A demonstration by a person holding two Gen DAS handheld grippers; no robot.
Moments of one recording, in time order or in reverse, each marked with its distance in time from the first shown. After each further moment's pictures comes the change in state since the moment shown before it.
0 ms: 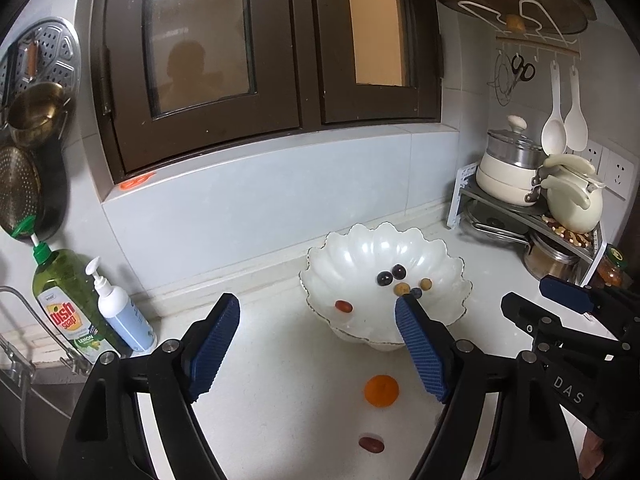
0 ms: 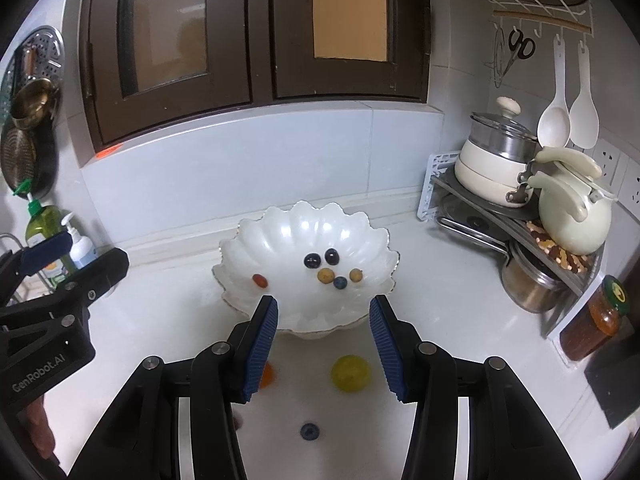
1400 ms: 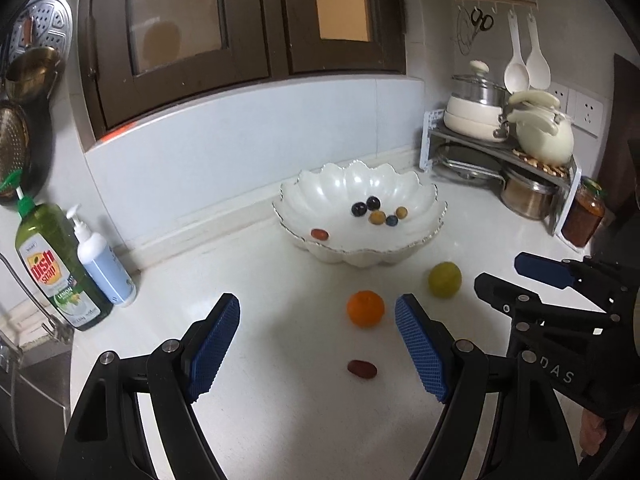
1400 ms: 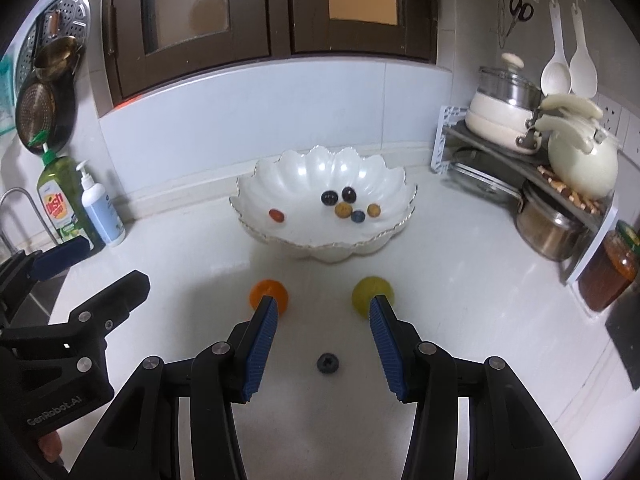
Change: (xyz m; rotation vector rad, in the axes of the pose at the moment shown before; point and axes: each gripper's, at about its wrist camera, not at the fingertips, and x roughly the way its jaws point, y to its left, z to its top) left arm -0.007 -0.013 -0.090 0.080 0.082 -0.079; right arm 0.001 0.013 -0.084 -0.004 0.073 0.044
